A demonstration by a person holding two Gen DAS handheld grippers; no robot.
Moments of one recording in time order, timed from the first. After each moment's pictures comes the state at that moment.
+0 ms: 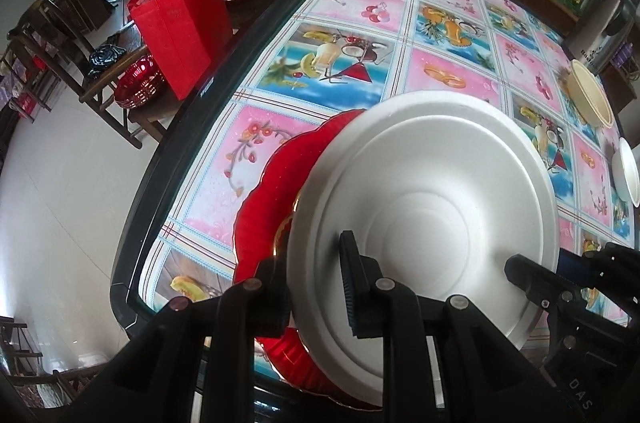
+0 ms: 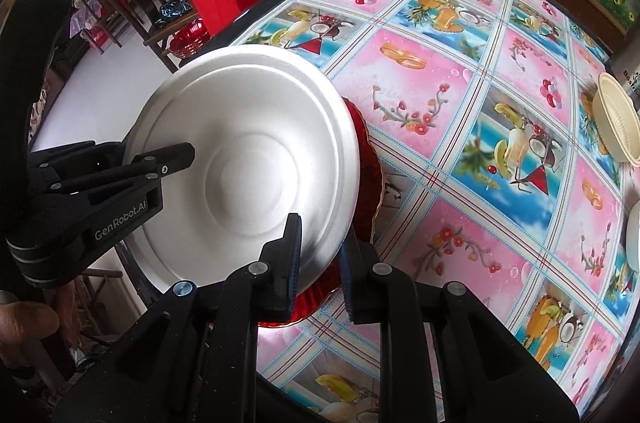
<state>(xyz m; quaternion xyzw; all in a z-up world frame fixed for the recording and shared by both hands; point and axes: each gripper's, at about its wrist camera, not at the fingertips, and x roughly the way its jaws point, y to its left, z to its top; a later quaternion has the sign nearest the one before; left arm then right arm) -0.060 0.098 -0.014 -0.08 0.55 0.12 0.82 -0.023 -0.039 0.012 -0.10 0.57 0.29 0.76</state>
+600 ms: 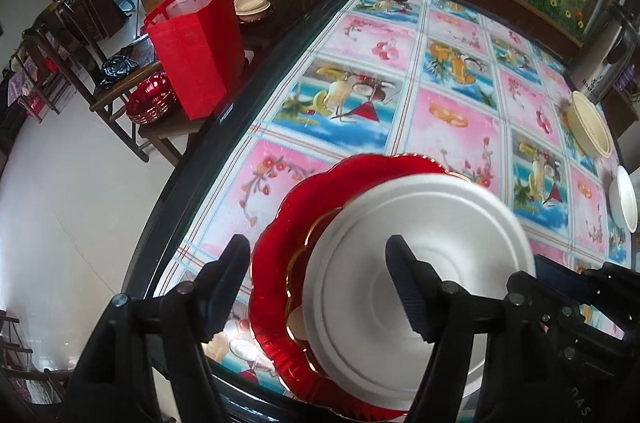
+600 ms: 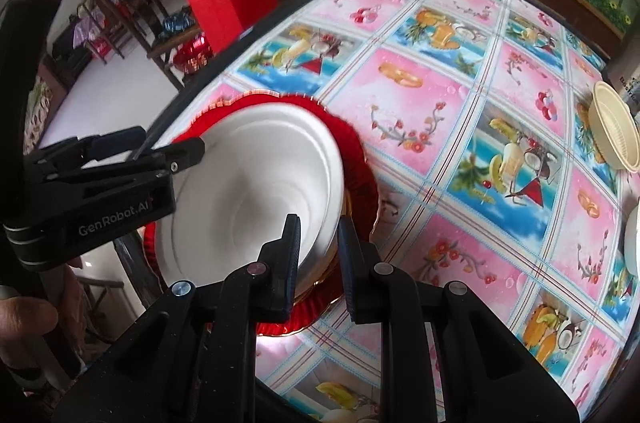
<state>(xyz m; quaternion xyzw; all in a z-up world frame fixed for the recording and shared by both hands) -0.057 0.102 0.006 -0.09 0.51 0.13 0.84 -0.020 -0.046 0.029 -0.07 0.54 0.29 0.79</state>
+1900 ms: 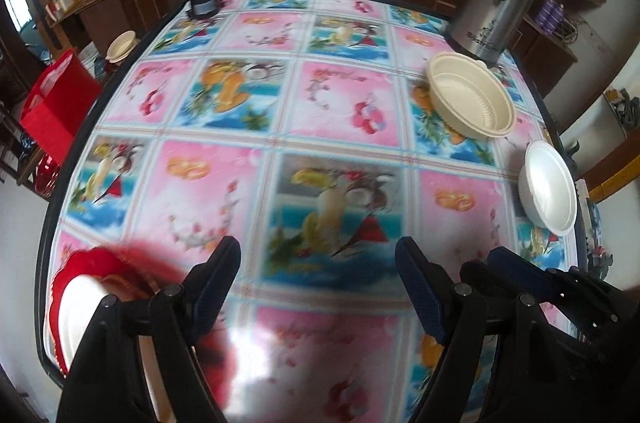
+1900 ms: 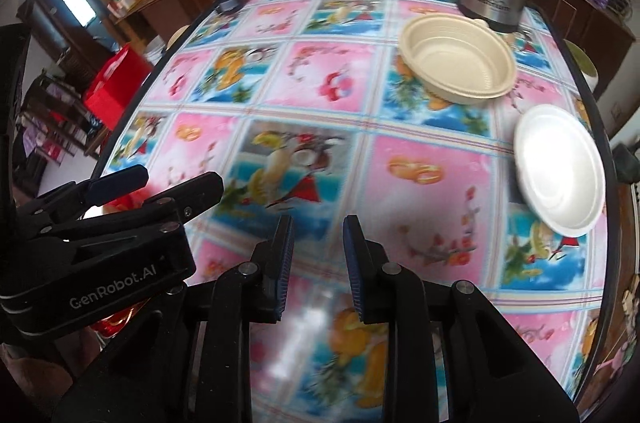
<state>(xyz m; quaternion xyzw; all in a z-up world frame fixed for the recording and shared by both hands) 0.062 -0.118 0.020 -0.04 0.52 0.00 0.85 0.064 -0.259 0.024 0.04 0.54 0.15 0.83</state>
